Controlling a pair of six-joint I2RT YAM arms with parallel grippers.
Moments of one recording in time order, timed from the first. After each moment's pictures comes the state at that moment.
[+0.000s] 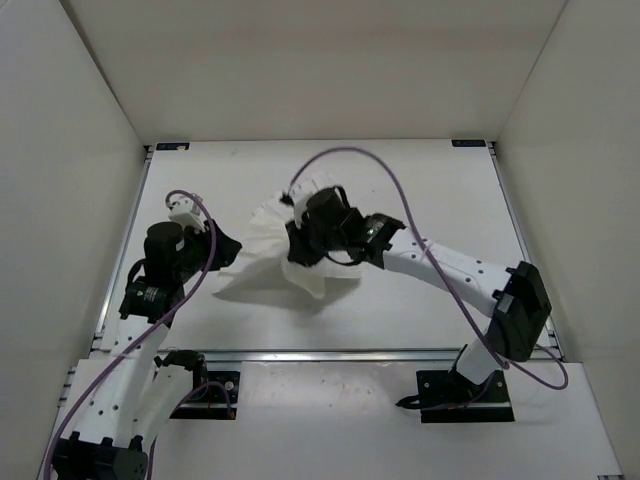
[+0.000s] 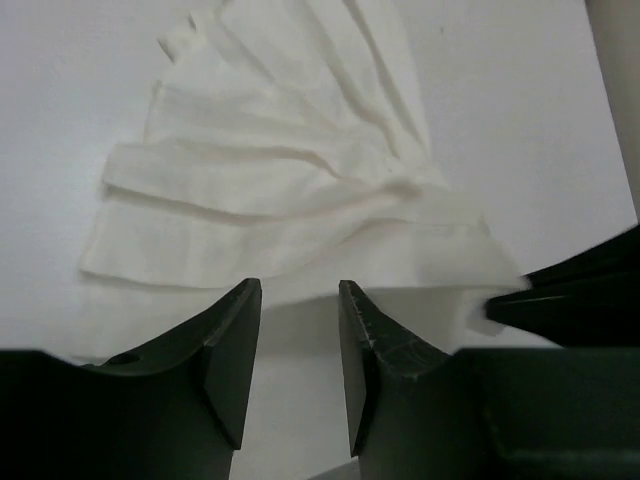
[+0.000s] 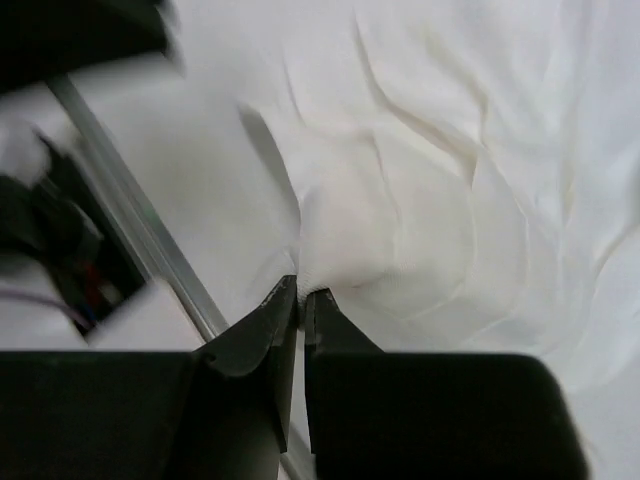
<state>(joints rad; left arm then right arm) -0.16 0.74 0.72 -0.44 0.23 -0.40 0.94 1.59 1.32 -0.46 -0.17 0.22</state>
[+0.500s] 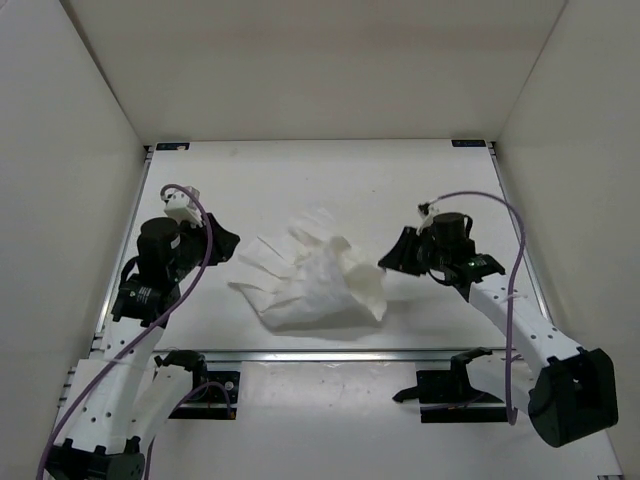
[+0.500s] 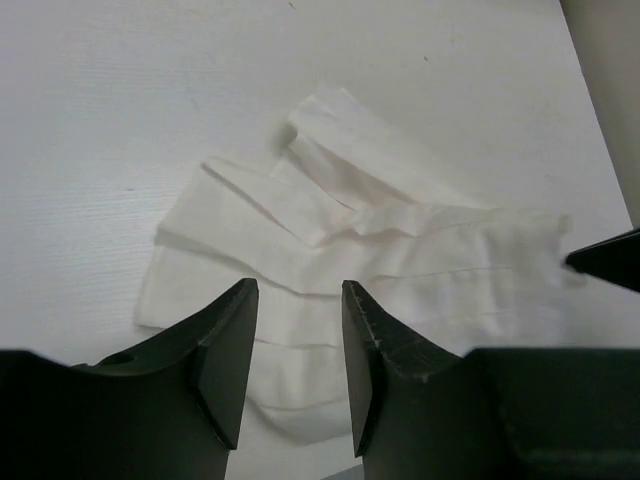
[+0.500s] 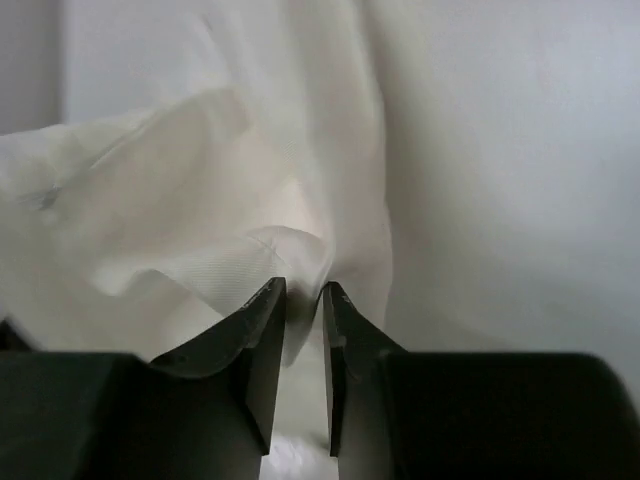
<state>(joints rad) -0.18 0.73 0.86 -0.51 0.16 -0.37 0.33 1.02 0.76 -0.25 -0.41 0.58</state>
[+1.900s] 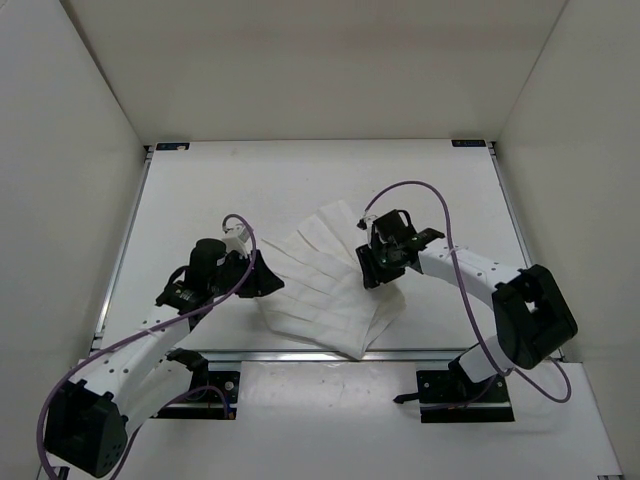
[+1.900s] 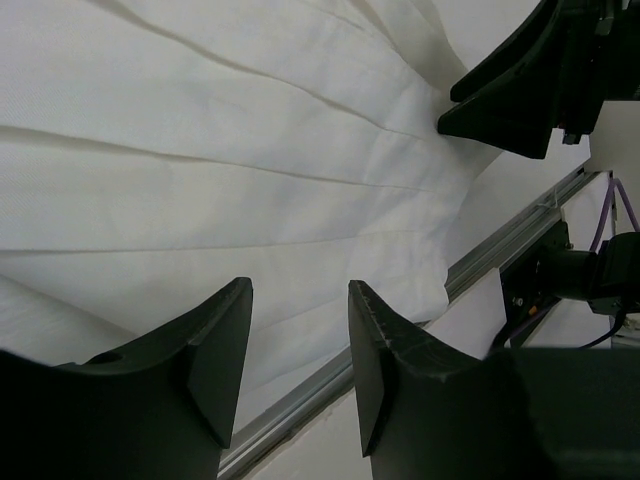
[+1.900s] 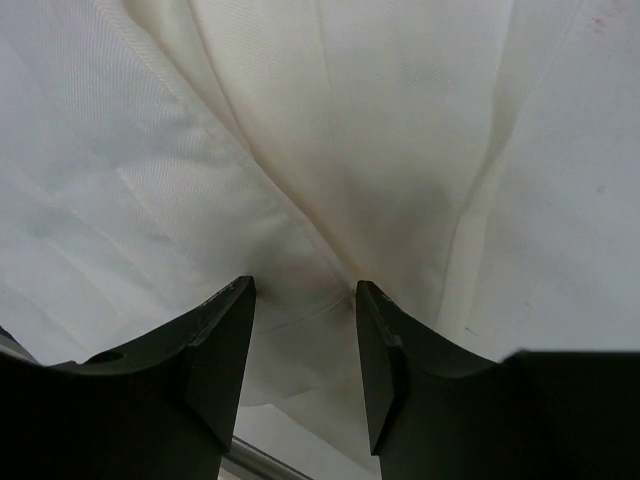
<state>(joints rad) -0.40 0.88 0.50 -0.22 0.41 -0.52 0.56 1.47 0.90 -0.50 -0.15 0.12</state>
